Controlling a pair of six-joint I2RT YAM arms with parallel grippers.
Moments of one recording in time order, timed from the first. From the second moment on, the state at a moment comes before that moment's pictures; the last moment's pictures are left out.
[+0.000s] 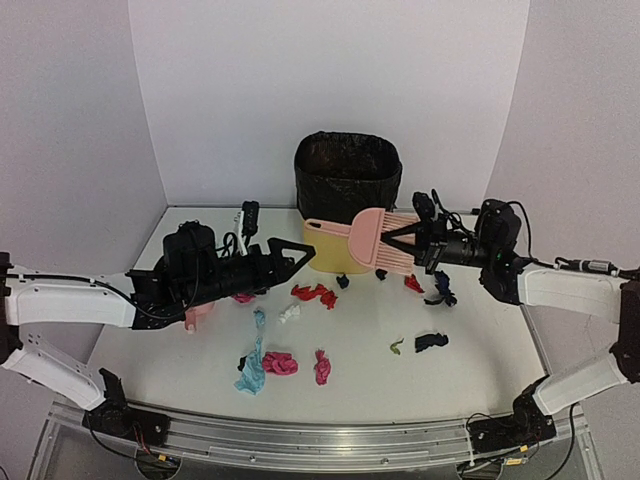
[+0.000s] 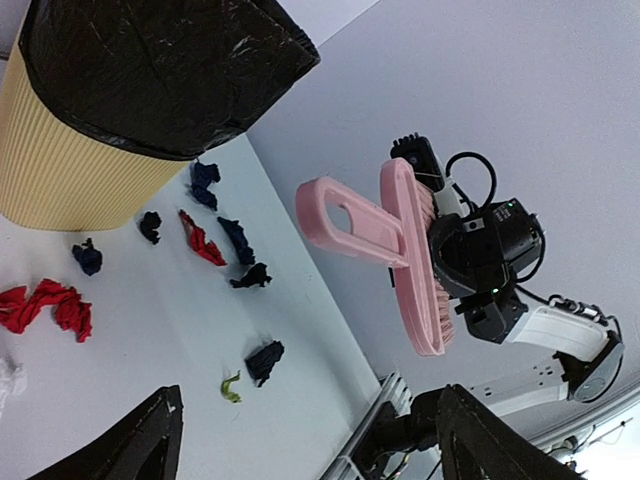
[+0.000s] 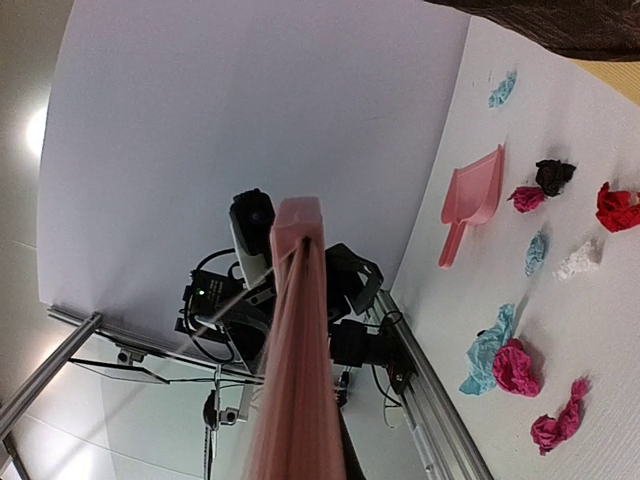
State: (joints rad) left arm -0.99 1.28 0.76 0.41 0.05 -0.88; right arm 0.48 1.34 0.74 0.61 -0.92 1.30
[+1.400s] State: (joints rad) left arm -0.98 1.62 0.77 1.26 0.09 -1.12; right arm 0.49 1.34 0.73 0.75 -0.97 1.40
